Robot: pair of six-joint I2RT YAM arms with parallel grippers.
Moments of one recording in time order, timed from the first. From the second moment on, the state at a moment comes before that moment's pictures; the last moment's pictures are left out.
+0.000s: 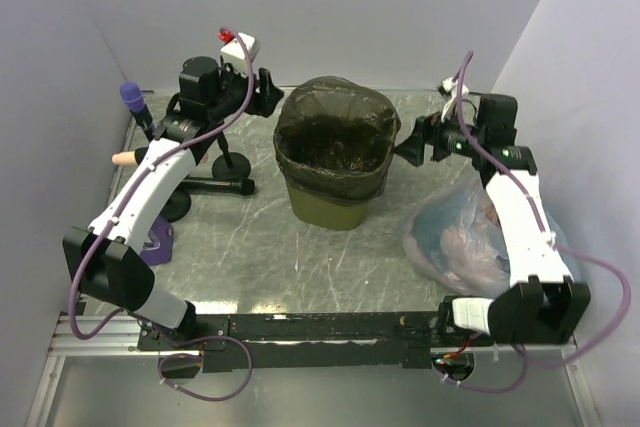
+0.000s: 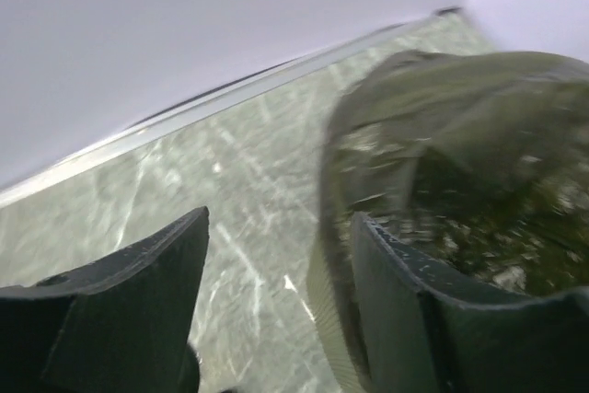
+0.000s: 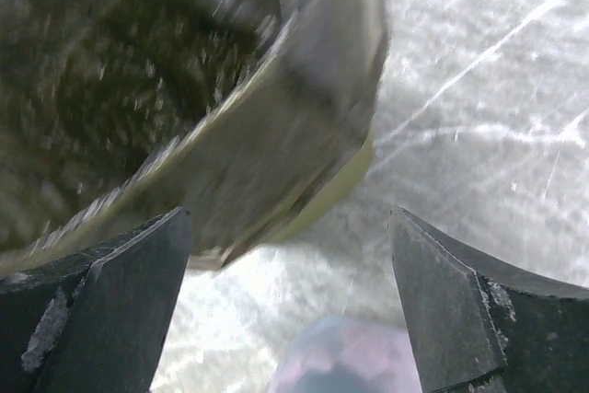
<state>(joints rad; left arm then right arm) -0.33 1.50 1.50 -0.15 0.29 -0.04 -0.04 1.26 1.26 -0.55 -0.75 -0.10</state>
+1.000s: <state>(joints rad) -0.51 1.25 1.14 -0.21 0.41 -0.01 0.02 1.76 1.73 -0.56 -0.44 -0.17</state>
